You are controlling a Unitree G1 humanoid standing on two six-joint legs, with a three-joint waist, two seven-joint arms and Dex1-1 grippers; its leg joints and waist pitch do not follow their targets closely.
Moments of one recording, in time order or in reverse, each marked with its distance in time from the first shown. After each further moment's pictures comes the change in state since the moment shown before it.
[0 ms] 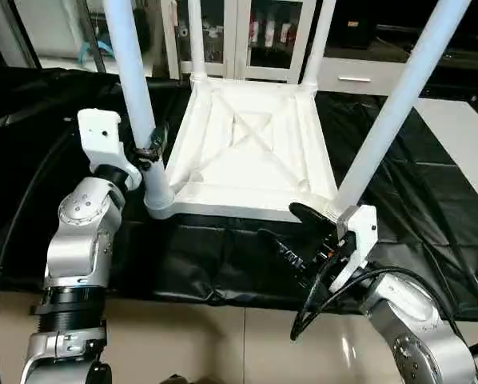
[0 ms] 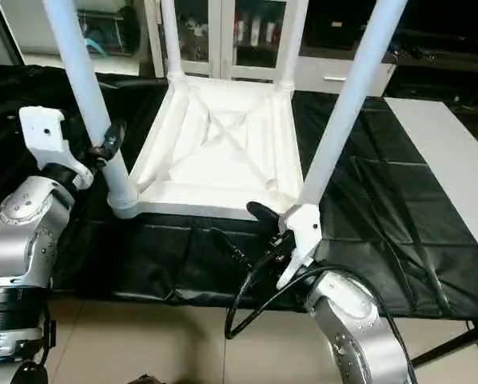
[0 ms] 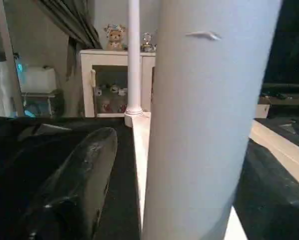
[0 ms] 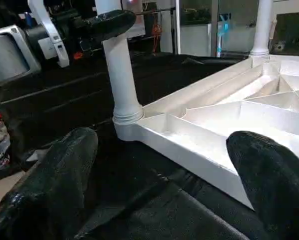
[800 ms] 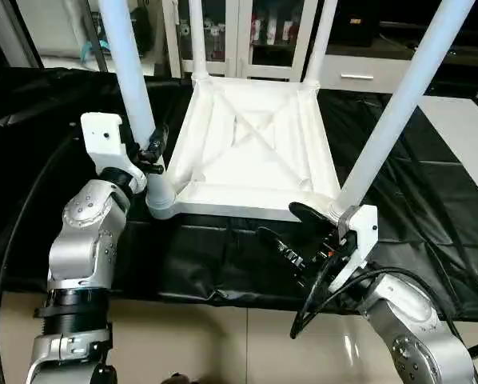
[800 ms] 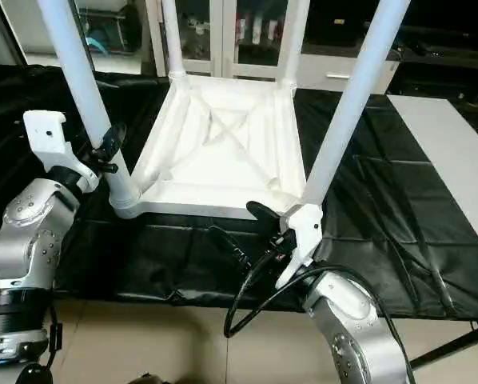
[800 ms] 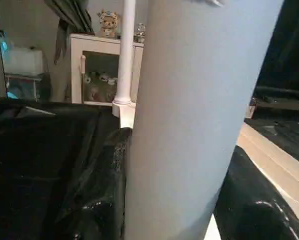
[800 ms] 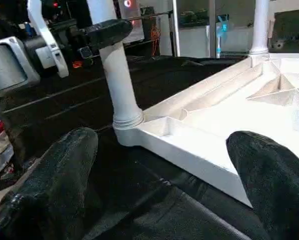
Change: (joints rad) left arm 0.014 -0.058 0.038 -0.063 -0.089 0.110 0.009; right arm 0.005 0.012 0.000 -0.002 0.020 0.001 -0.022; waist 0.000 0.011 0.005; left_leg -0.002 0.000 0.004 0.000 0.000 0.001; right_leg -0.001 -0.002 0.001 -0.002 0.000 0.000
